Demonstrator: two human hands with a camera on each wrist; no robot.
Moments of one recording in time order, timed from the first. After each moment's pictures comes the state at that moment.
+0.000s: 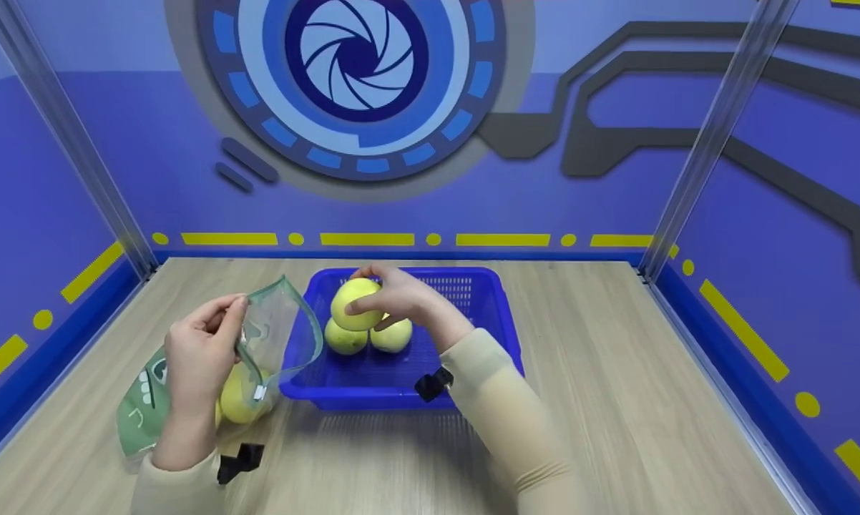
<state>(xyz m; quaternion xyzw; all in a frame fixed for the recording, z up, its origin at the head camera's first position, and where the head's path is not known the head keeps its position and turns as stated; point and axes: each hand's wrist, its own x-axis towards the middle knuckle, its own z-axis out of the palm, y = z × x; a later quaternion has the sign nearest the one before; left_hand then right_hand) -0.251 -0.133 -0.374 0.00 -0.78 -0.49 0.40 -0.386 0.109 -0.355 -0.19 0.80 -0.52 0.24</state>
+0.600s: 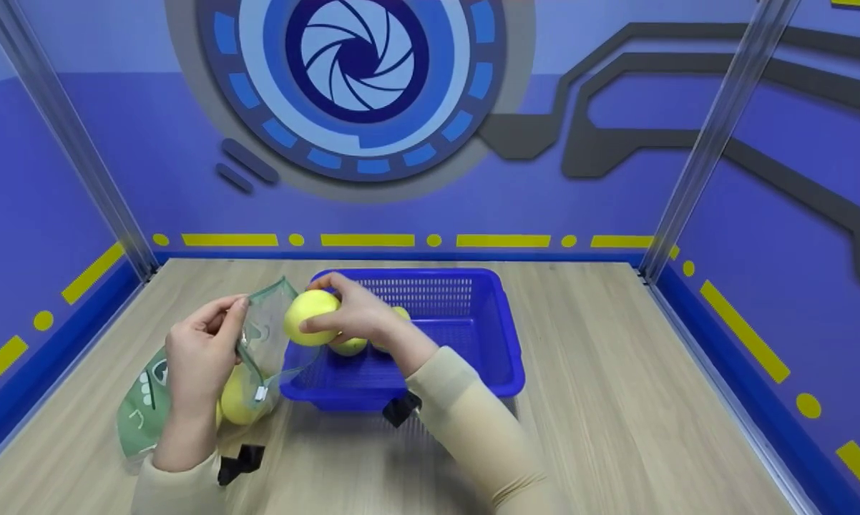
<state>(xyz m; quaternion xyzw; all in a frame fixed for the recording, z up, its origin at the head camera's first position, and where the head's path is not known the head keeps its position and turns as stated) -0.251 -0.132 -0.373 0.01 -0.78 -0.49 0.38 -0.356 0.063 -0.365 -0.26 0.78 -0.53 0.20</state>
